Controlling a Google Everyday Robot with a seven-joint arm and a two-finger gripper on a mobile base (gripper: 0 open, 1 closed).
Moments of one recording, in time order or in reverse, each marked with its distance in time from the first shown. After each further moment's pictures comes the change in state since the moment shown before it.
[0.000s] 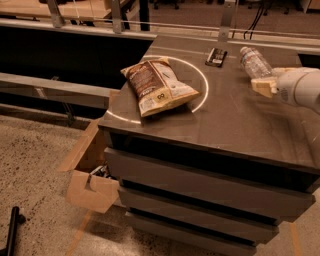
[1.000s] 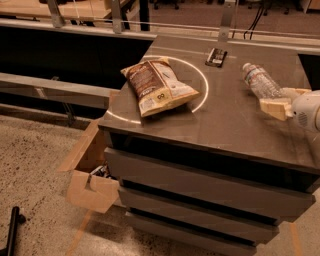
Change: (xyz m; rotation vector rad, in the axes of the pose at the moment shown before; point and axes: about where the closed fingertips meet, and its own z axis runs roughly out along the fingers) arm 0.038 0.022 -0.061 -0.085 -0.005 0.049
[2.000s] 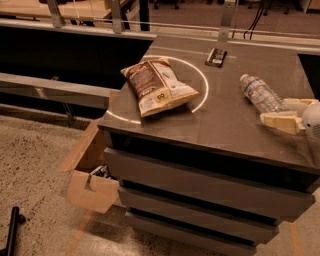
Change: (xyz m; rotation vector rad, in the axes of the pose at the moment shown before) arm 0.023 0.015 -0.020 -0.155 0.020 -0.020
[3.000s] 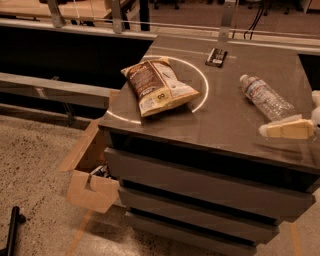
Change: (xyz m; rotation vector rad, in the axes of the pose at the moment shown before) arm -0.009 0.004 -0.025 0.010 0.011 -0.006
